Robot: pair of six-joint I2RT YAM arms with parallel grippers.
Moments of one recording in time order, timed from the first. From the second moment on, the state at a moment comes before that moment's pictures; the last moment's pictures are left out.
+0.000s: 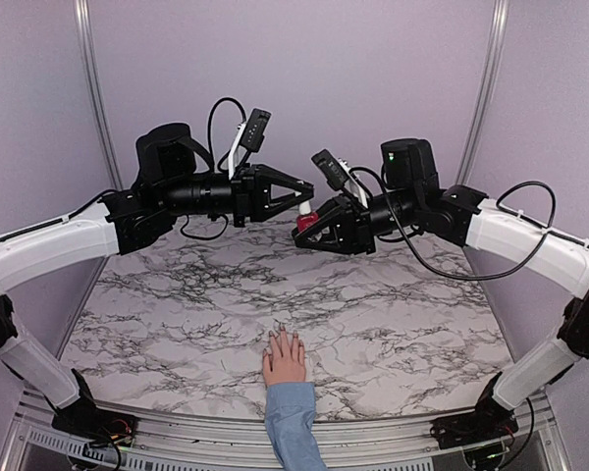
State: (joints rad) left arm -0.86 1.50 1.36 0.20 0.70 -0.30; right arm 0.75 1.48 1.38 -0.26 -1.01 -0.01
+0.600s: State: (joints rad) left arm -0.90 1.52 1.36 0.19 0.35 -0.33; right arm 0.75 1.48 1.42 -0.34 -0.65 -0.05
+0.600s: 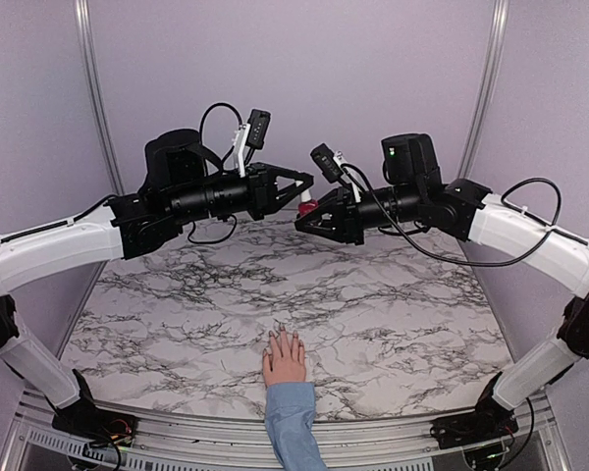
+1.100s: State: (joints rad) left arm -0.97 1.66 1.52 0.02 -0.10 -0.37; right arm 0.75 1.52 1.42 -0.34 -0.33 -0.05
